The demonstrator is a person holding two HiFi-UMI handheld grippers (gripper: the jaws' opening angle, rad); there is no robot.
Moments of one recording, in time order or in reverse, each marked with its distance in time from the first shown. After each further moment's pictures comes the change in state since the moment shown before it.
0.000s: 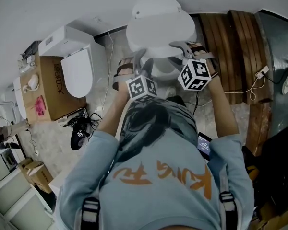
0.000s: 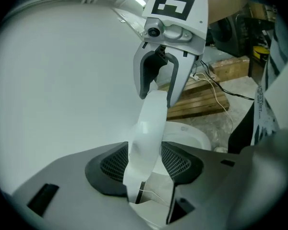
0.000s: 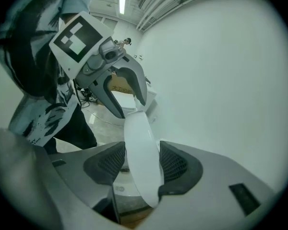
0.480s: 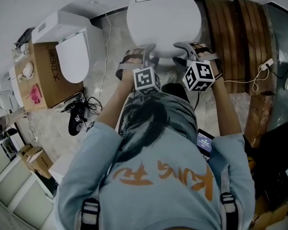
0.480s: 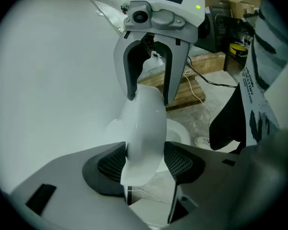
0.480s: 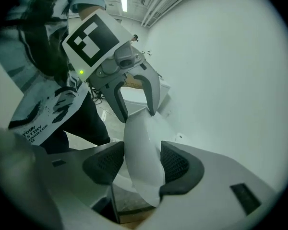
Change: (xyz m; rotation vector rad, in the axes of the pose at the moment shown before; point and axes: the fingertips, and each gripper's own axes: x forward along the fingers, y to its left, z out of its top) left arm 0.034 -0.076 -0.018 0.145 0.040 -0.249; right arm 0.022 0.065 -0.032 0.007 0.030 0.139
